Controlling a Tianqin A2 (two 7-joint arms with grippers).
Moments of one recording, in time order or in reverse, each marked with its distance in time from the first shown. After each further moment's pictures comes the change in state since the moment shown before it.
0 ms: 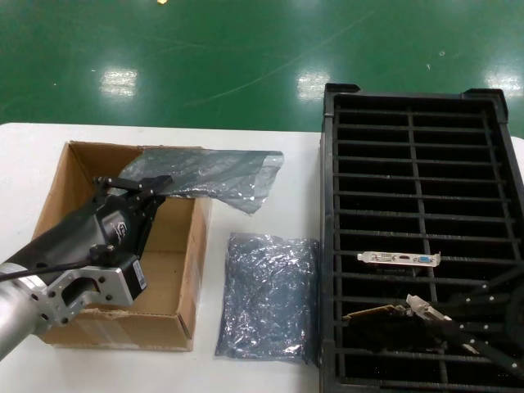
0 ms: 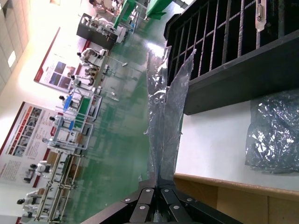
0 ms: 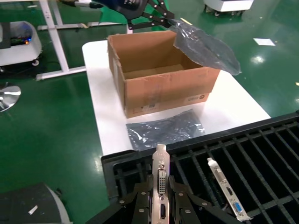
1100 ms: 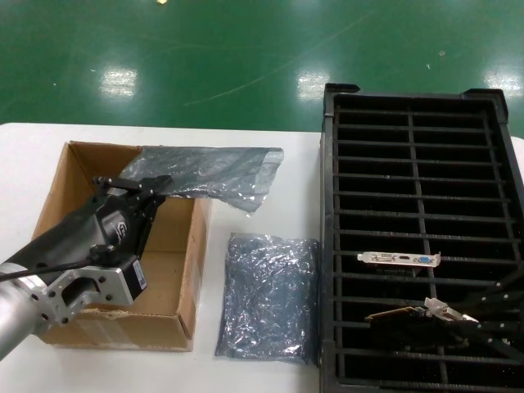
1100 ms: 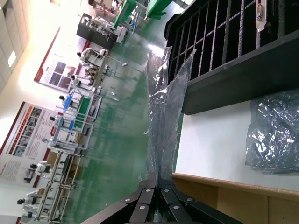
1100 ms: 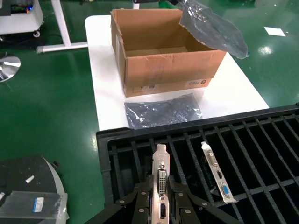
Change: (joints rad) left arm 0.000 0.000 0.000 0.000 0.000 0.000 0.000; right arm 0.088 -0.027 -0.025 -0.024 -0.076 -0.118 -0.032
